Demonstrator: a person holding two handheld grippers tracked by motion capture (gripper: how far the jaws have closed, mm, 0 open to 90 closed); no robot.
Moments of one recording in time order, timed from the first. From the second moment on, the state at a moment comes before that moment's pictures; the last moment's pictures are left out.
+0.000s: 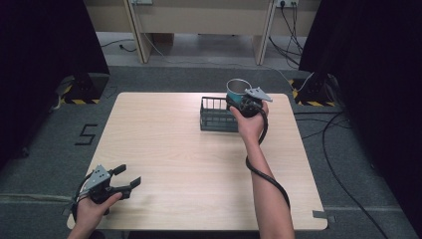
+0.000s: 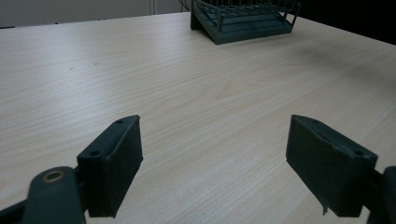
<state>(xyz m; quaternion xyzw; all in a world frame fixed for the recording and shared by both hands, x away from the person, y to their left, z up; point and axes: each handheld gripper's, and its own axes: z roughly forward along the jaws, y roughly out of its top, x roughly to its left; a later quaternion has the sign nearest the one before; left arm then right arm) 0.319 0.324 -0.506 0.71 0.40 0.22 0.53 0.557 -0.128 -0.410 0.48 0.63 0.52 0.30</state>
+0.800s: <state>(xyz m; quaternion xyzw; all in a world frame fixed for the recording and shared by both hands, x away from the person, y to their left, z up) 0.319 0.324 -0.506 0.71 0.40 0.22 0.53 0.571 -0.124 -0.412 0.49 0.64 0.51 0.30</state>
